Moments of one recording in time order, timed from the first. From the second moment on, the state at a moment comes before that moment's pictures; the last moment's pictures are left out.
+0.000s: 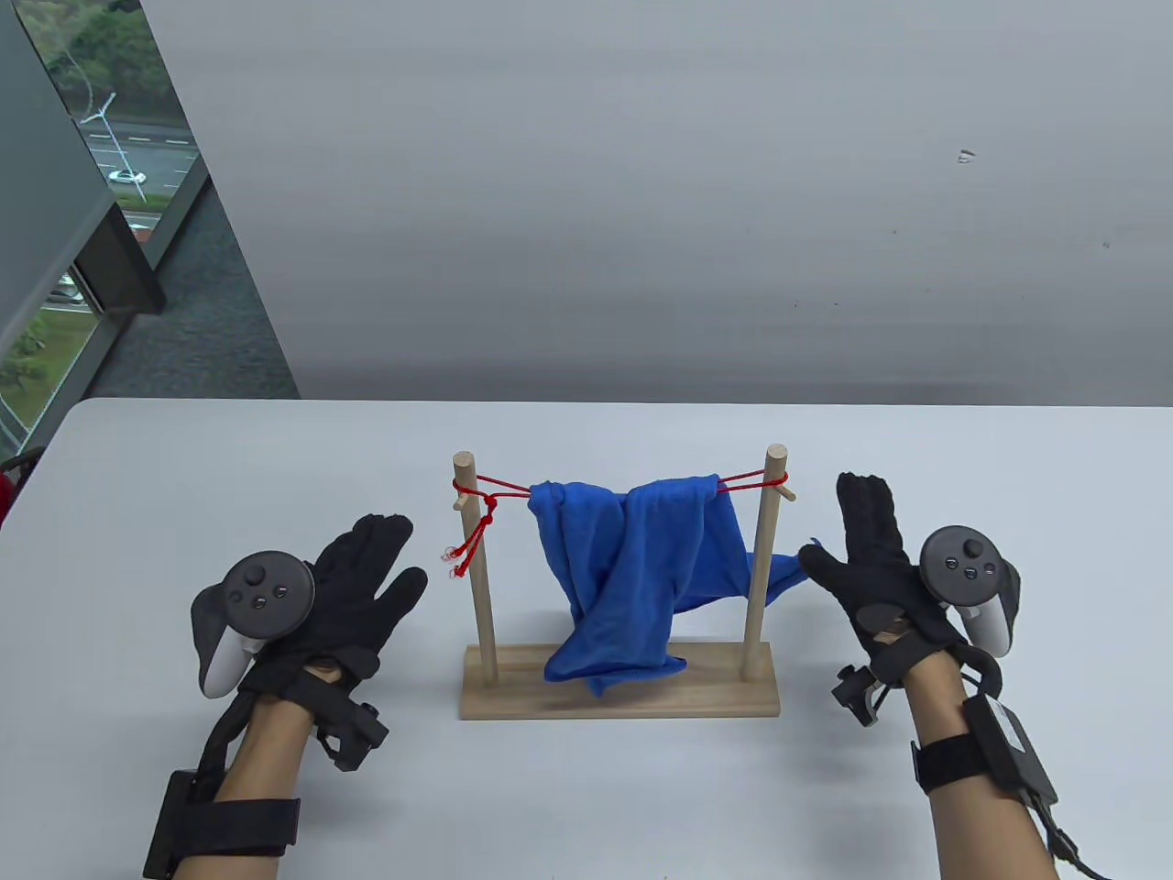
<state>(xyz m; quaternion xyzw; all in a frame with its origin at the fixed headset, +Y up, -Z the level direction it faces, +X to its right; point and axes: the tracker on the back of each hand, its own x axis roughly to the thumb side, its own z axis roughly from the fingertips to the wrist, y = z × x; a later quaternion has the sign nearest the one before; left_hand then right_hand) -0.289 -0.651 -0.347 0.01 -0.11 0.37 0.92 0.278 -0.677 -0.390 0.14 -0.04 0.87 0.46</state>
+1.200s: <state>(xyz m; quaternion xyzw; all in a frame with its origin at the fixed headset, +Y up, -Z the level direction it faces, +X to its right) -0.284 -0.679 -0.288 0.07 -0.02 0.11 0.99 0.259 -0.691 -0.309 0.02 -0.08 1.00 -0.03</state>
